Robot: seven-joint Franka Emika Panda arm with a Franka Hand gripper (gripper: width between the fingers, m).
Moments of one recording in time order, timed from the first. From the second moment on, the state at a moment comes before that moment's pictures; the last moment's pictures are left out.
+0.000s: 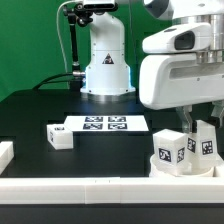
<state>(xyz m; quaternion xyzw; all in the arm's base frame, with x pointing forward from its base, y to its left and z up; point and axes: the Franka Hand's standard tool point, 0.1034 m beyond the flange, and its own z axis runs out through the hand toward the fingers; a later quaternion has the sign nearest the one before) 0.624 0.112 0.085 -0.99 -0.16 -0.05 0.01</state>
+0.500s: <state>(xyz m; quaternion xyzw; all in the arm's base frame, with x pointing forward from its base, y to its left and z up) 0.624 0.111 0.085 -1.00 -0.01 -0.05 0.02</state>
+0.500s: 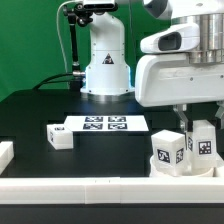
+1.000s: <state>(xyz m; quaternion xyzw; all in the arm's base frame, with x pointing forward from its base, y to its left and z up) 0.624 0.110 0.085 -0.99 0.12 -0.05 0.04</state>
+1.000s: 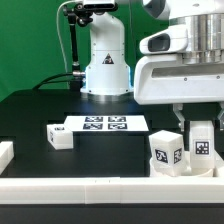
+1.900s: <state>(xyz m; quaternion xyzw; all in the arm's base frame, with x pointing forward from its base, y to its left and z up) 0.622 0.117 0.084 -0.88 0.47 -0.01 0.09</state>
